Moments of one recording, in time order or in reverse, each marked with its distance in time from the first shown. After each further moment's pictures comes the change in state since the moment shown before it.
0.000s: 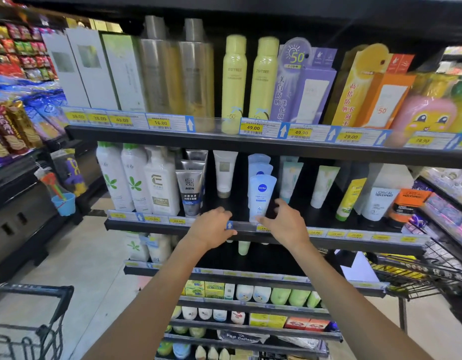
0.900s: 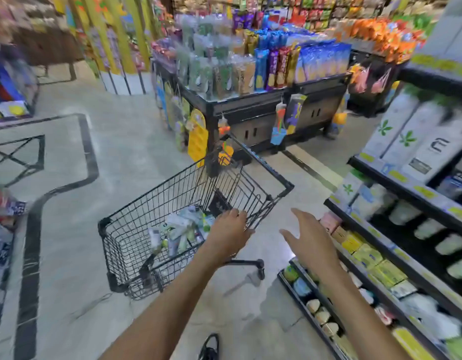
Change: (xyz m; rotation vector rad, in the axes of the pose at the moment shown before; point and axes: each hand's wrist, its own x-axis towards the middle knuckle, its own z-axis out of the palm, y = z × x) left_hand -0.496 -0.124 0.046 -0.089 0.142 -0.947; right_hand -0.318 -0.176 0.193 -0.140 -0.561 -0.891
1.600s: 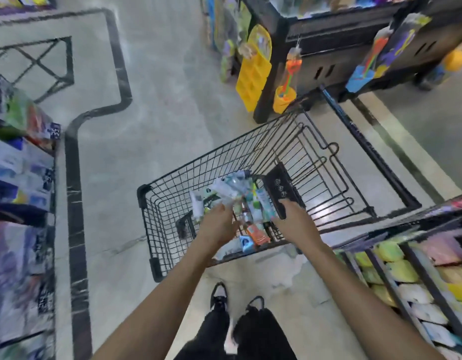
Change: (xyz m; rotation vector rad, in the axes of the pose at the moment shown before) left_hand 0.075 -0.303 0.051 -0.216 -0.242 -0.434; right_hand 0.227 -0.173 0.244 -0.025 -0.499 -0.004
